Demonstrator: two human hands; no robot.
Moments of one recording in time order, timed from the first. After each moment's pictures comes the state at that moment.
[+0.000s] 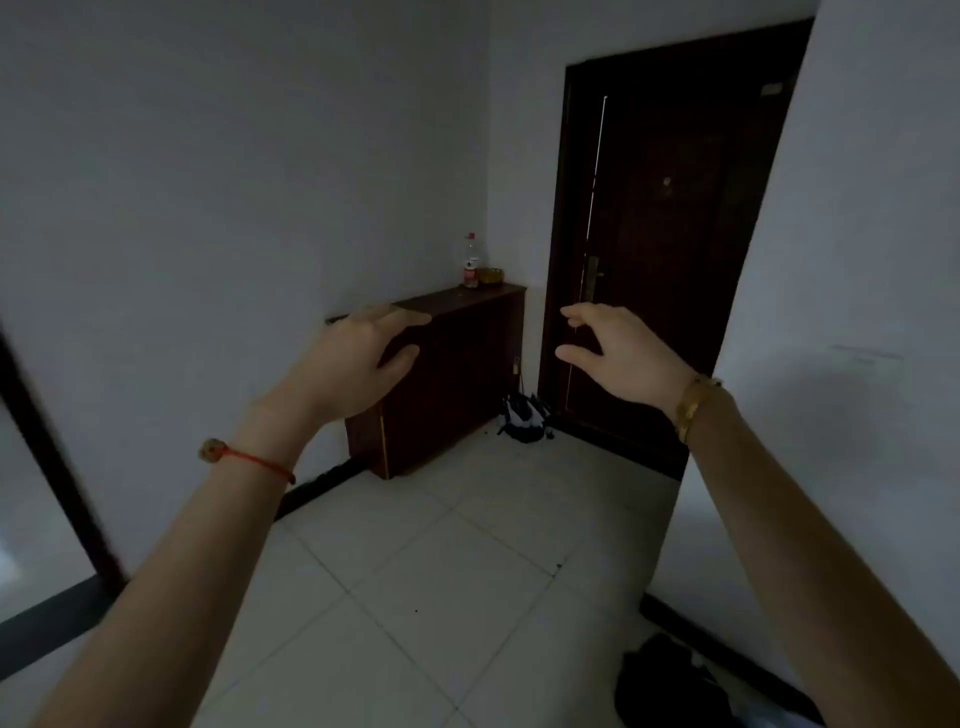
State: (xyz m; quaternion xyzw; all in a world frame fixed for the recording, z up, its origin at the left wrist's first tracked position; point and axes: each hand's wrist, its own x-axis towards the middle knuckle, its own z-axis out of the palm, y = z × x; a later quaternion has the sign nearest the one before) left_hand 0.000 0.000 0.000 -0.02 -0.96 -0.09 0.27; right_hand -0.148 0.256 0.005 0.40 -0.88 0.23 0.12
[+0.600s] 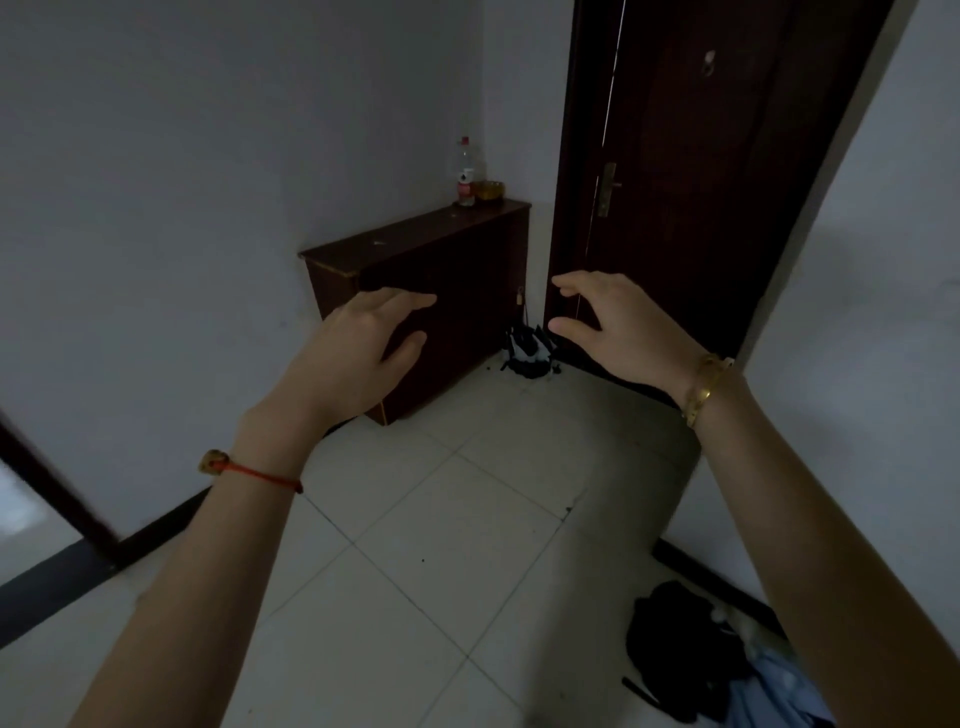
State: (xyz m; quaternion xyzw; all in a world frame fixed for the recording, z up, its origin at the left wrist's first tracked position) left_hand -0.152 -0.067 -0.067 0.00 -0.96 -0.12 0.24; right_hand -0.292 0.172 -0.056 0.40 -0.88 0.24 0.10
